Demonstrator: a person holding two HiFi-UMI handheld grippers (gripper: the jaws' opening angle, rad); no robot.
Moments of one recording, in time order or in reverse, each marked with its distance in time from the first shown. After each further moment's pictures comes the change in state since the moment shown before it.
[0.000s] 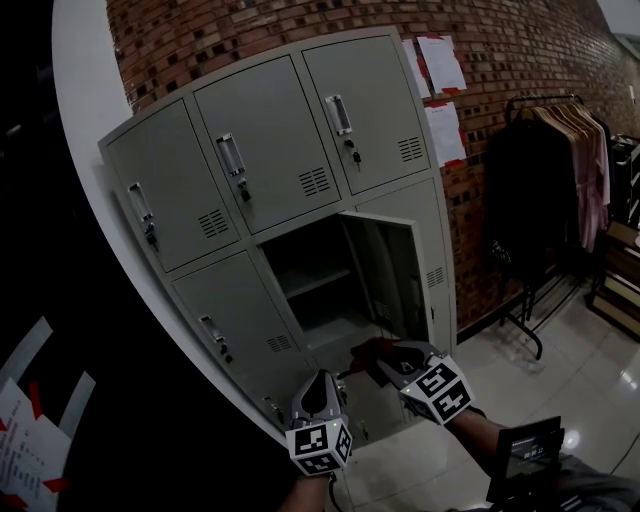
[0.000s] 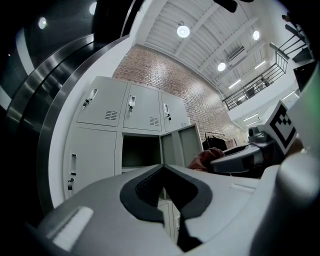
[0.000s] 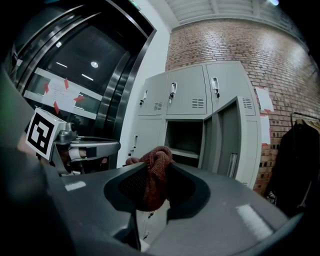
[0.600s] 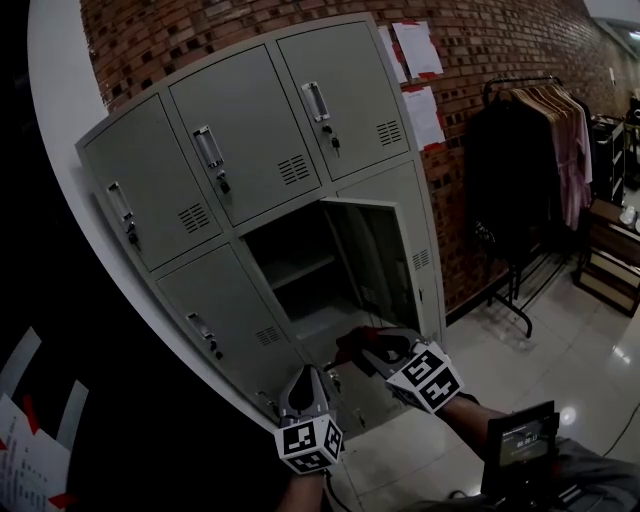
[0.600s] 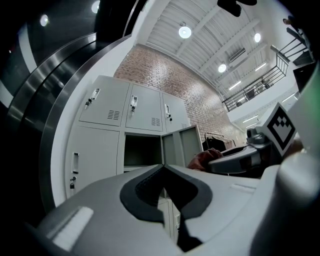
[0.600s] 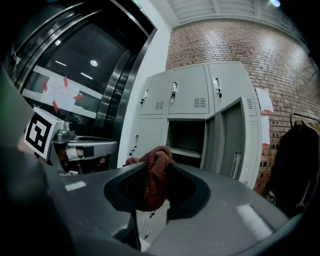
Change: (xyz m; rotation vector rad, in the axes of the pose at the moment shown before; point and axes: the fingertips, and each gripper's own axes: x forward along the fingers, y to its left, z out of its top) left arm -0.011 0.013 0.000 -0.022 0.000 -0.009; right arm 0.008 0.013 0.001 -0.006 0.017 -0.012
